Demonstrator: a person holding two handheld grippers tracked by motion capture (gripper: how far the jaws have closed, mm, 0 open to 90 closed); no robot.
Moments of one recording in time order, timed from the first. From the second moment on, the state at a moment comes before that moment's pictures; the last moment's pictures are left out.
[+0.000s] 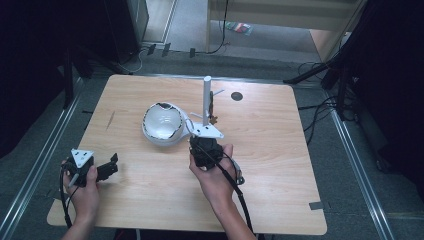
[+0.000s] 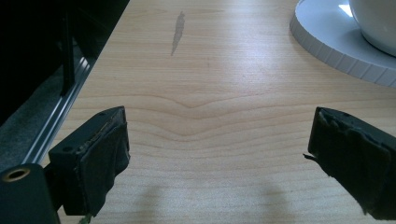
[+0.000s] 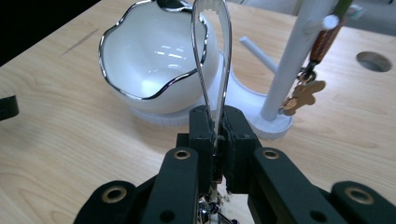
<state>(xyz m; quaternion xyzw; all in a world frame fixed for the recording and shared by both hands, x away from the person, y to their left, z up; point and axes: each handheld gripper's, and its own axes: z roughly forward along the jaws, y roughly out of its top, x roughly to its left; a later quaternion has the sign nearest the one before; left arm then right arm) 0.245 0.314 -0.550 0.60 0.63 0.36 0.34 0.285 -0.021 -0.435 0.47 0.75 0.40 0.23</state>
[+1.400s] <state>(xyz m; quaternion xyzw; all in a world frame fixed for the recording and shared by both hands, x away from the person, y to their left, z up) 0.244 0.314 -0.550 0.60 0.63 0.35 0.35 0.275 -0.046 -0.402 0.47 0.65 0.48 0.35</state>
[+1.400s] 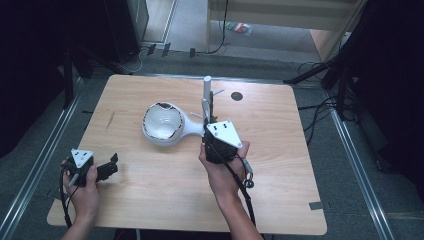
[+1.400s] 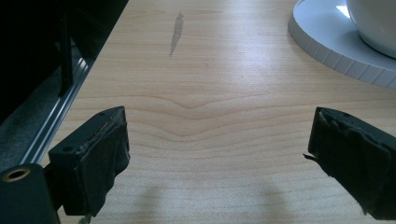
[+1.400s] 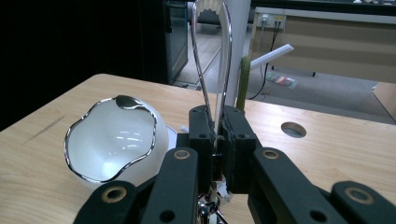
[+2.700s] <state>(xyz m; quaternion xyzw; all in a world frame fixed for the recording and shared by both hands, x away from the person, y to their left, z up) 0.245 0.314 -0.550 0.60 0.63 0.35 0.35 0.309 -0.045 -0.444 0.50 0.68 0.44 0.32</state>
